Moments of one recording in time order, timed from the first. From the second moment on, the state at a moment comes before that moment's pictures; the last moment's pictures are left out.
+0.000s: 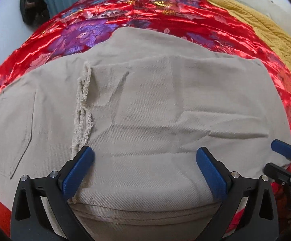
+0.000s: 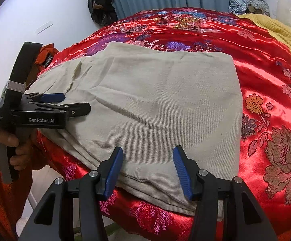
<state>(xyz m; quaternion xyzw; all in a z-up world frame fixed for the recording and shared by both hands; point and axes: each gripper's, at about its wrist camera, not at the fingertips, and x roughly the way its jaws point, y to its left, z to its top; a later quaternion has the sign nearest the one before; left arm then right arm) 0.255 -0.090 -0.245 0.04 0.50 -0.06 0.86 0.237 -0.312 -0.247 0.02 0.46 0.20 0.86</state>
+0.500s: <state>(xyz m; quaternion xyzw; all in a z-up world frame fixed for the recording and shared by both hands) 0.257 -0.091 -0.248 0.04 0.50 -0.06 0.87 0.332 -0.332 -0.245 0.11 0.53 0.17 0.82</state>
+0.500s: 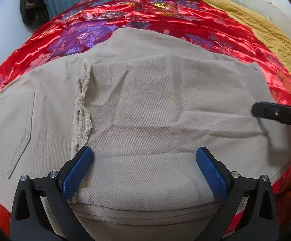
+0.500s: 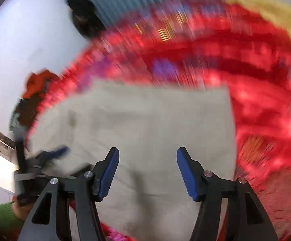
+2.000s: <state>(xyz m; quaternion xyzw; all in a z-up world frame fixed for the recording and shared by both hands) 0.249 -0.092 -0.251 0.06 0.47 -0.07 0.88 0.240 -0.302 -0.257 0.07 0.48 0.18 0.86</state>
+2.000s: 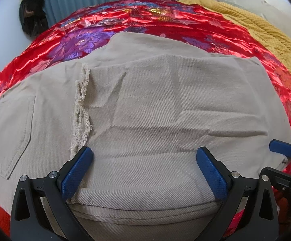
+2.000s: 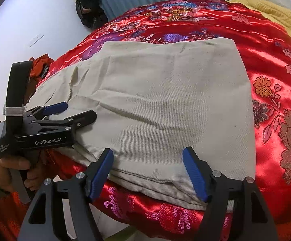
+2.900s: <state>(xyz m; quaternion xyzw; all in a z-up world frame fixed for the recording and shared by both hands) 0.195 -0.019 -0.206 -0.04 0.48 -0.05 0.88 0.239 -0.298 -0.259 0.06 0.47 0.18 0.86</state>
